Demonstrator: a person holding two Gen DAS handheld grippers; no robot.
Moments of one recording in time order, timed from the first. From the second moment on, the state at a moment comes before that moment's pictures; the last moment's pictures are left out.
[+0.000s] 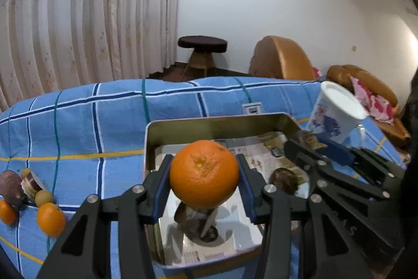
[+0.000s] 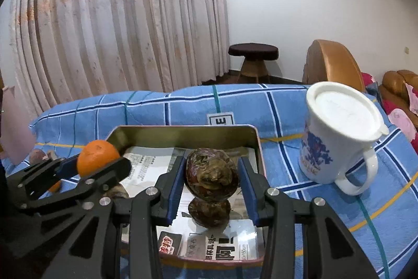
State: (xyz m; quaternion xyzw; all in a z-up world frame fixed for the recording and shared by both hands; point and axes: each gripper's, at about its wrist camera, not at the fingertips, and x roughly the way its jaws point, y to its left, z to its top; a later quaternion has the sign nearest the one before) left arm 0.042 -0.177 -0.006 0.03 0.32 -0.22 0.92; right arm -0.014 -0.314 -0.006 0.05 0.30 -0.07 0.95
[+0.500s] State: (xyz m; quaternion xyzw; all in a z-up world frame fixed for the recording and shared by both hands) left arm 0.044 -0.170 -0.016 0.04 0.33 -0.19 0.92; right arm -0.001 -0.317 -0.020 0.11 0.33 -0.03 0.94
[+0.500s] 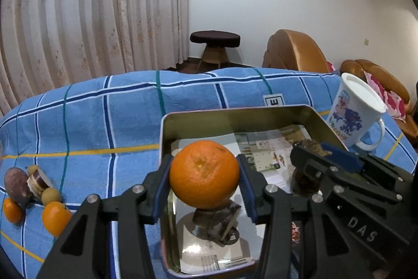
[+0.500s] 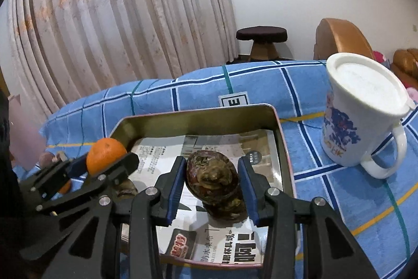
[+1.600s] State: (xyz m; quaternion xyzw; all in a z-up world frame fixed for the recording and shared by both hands) left arm 0.026 -0.034 0.003 0.00 0.25 -0.05 0.97; right arm -0.047 -0.280 0.013 0.07 0.17 -0.10 0.98
